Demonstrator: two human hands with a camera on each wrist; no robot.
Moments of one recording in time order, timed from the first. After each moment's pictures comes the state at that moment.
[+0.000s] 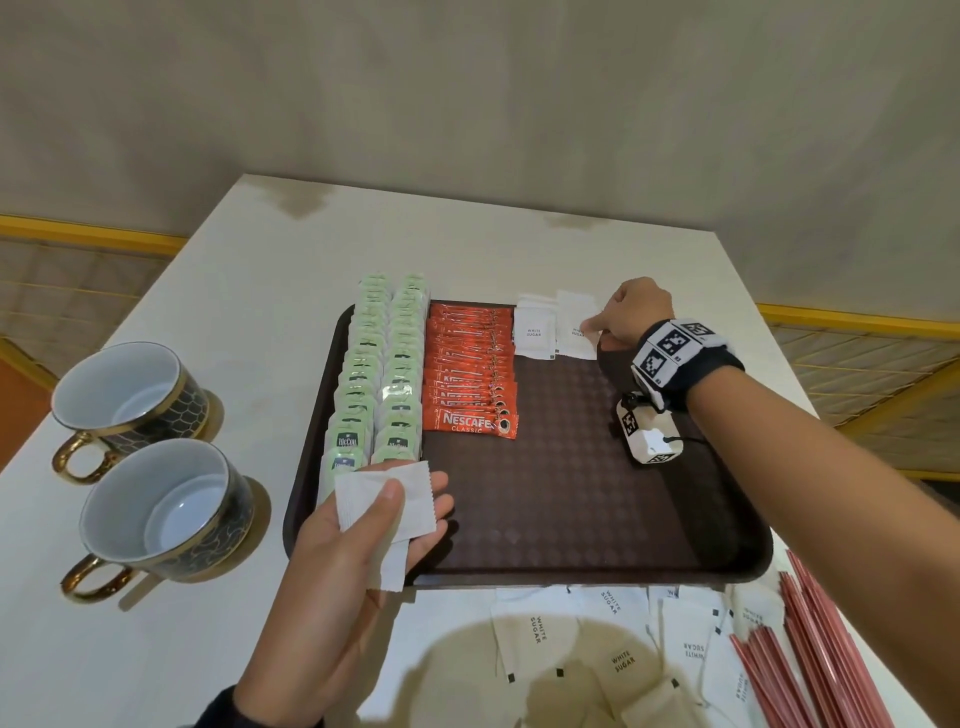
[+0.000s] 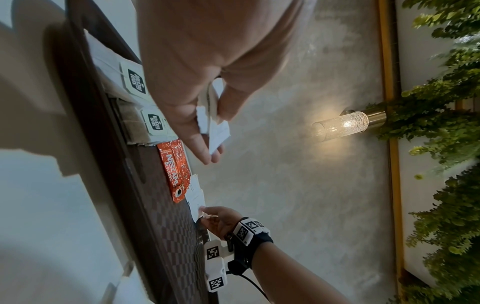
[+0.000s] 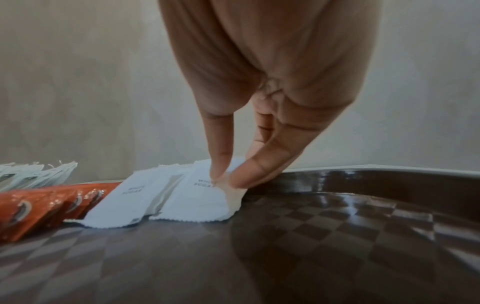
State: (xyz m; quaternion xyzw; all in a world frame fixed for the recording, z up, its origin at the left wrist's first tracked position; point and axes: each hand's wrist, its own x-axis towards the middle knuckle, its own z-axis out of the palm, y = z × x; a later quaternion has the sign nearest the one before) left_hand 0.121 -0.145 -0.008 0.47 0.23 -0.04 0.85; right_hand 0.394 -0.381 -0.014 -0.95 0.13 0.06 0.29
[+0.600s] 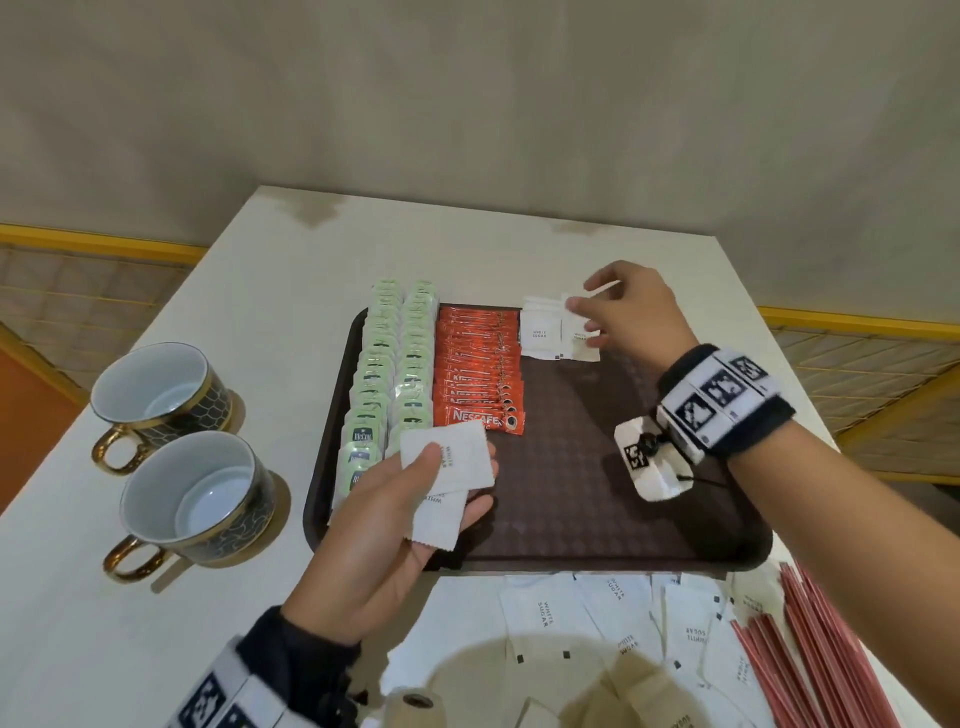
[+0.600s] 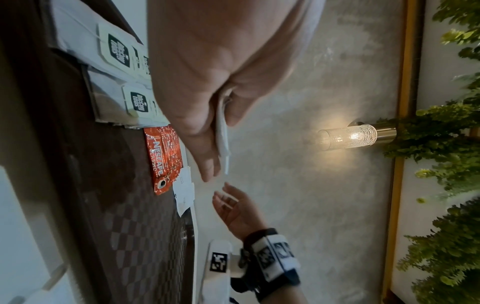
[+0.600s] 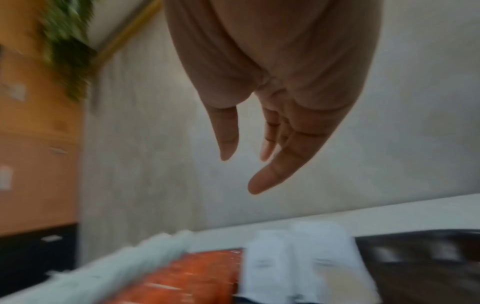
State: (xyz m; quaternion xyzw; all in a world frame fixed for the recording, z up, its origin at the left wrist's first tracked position) left_hand 0.138 -0.149 0.004 0.40 0.19 -0.14 0.89; right_hand 0.326 -0.352 0.029 -0.88 0.03 0.00 0.48
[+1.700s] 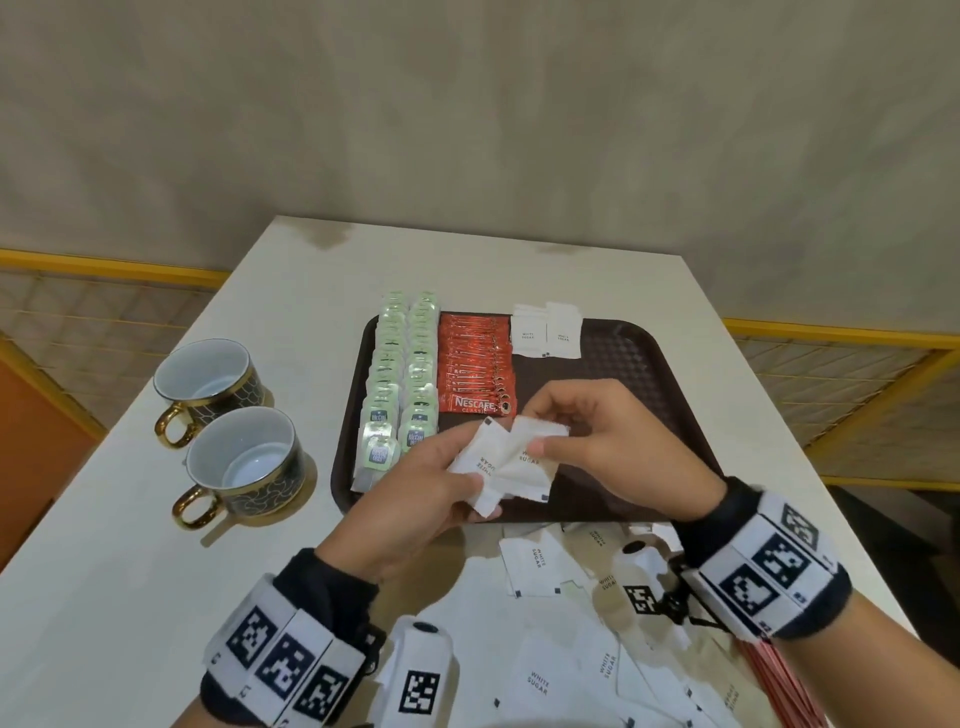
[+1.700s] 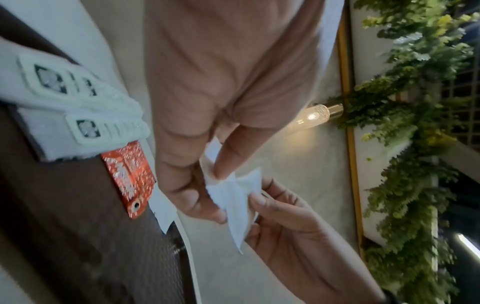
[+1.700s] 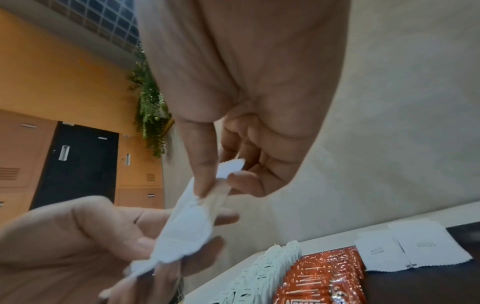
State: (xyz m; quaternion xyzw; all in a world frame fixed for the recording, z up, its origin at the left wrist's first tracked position) left_hand 0.114 -0.149 0.016 0.62 0.04 -0.23 0.75; right_hand 0.157 -0.342 0.057 -0.84 -0.23 0.11 0.47
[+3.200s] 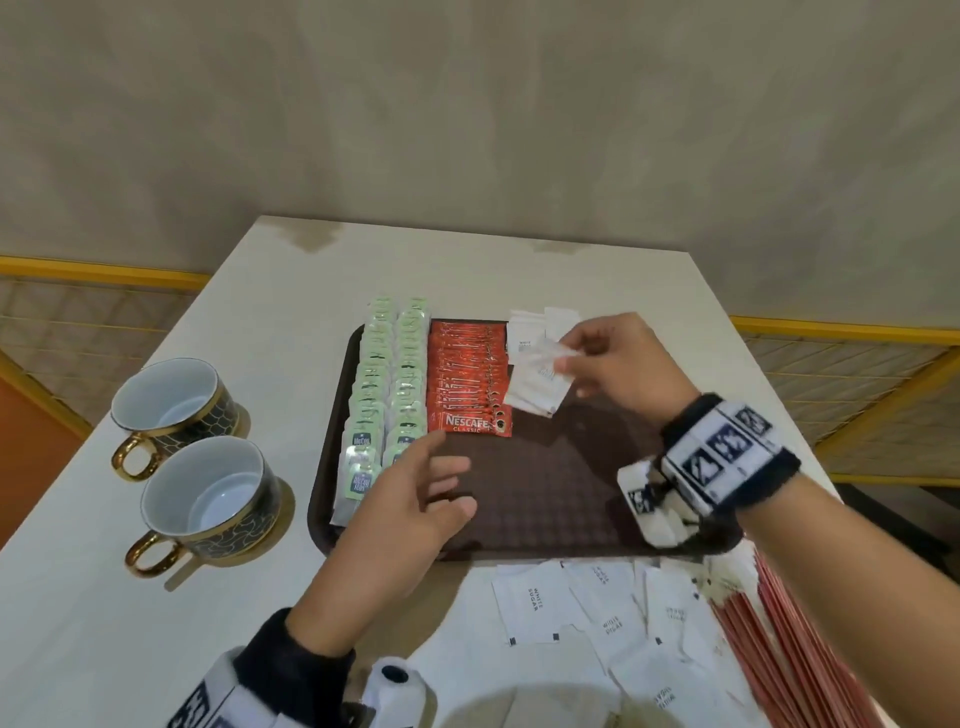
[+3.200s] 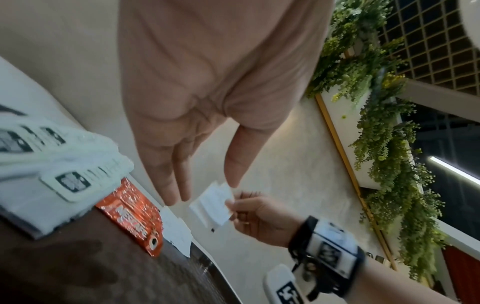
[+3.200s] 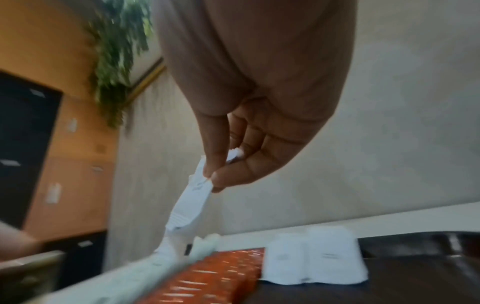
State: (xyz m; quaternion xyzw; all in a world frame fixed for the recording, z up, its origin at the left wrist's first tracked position) left_hand 0.122 -0.149 0.009 0.76 0.07 -0.11 0.64; right_hand 0.267 -0.362 0.037 -0.87 -0.07 0.07 0.48
